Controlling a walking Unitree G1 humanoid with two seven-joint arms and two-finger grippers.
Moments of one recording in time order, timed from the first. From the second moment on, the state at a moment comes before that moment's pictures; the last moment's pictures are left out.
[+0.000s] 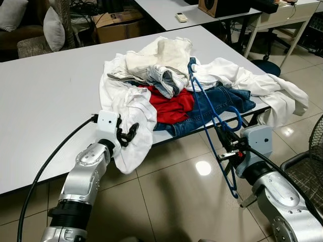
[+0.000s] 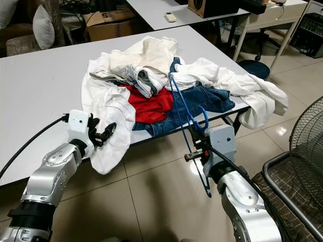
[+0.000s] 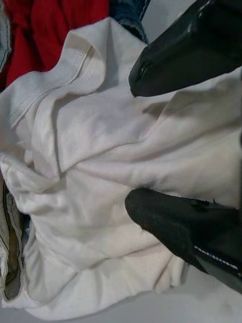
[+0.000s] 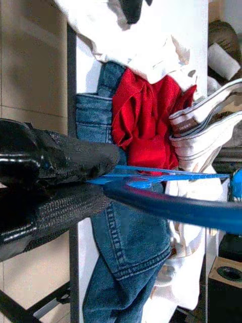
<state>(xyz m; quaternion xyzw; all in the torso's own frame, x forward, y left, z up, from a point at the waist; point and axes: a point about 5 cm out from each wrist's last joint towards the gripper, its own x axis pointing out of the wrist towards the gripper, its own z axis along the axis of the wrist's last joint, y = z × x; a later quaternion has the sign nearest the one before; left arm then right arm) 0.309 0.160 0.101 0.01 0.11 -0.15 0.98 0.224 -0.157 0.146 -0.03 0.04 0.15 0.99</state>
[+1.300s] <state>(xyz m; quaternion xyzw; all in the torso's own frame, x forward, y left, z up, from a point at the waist) 0.310 0.171 0.103 0.05 0.10 -0.21 0.97 0.226 -0.154 0.149 -0.04 0.01 0.14 0.99</state>
